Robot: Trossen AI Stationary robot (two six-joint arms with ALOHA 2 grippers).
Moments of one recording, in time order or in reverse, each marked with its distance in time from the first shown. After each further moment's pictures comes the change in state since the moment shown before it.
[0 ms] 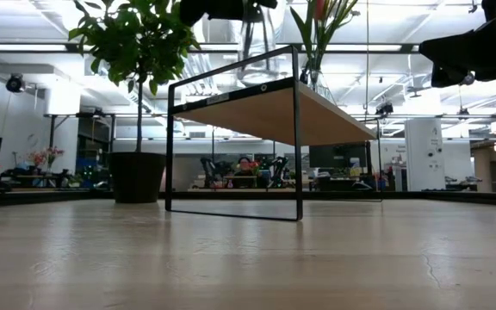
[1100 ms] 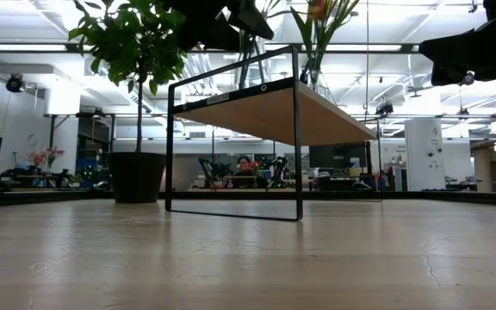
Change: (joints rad) left arm 0.054 0.001 -0.132 0.129 0.001 0.003; right arm 0.000 0.000 0.000 0.001 0.000 -0.032
